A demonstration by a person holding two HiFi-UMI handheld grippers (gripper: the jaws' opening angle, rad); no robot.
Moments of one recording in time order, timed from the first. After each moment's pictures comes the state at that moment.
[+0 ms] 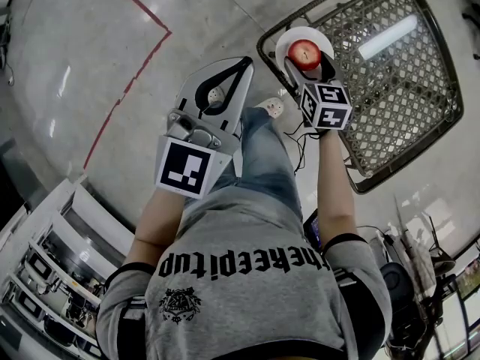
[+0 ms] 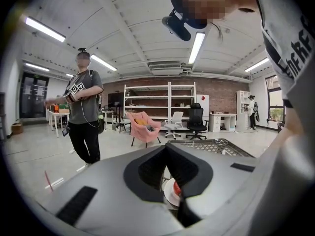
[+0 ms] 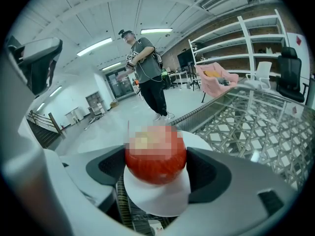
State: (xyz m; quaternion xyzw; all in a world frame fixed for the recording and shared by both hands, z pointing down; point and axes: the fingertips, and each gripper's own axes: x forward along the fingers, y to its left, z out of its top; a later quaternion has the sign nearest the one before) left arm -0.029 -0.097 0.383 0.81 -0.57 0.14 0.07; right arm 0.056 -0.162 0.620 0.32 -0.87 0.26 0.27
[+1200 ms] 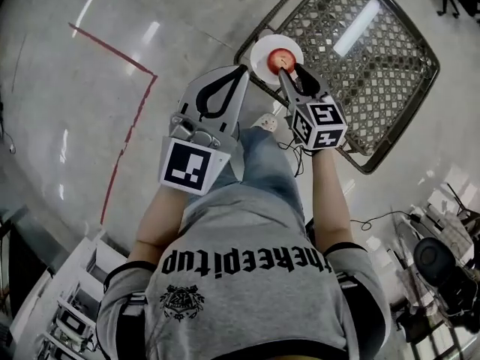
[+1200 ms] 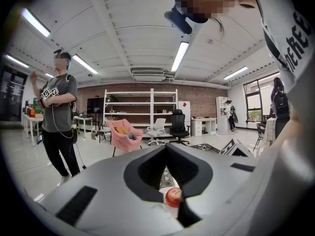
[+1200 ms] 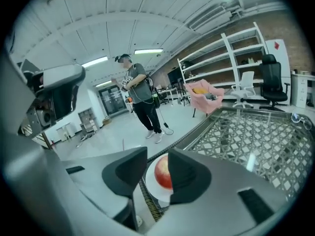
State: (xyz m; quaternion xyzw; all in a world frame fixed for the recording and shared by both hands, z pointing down) left arm 0.002 -0.093 0.350 0.87 -0.48 0.13 0.06; right arm 0.084 -0.136 0.512 0.40 -0.87 0.25 0.17
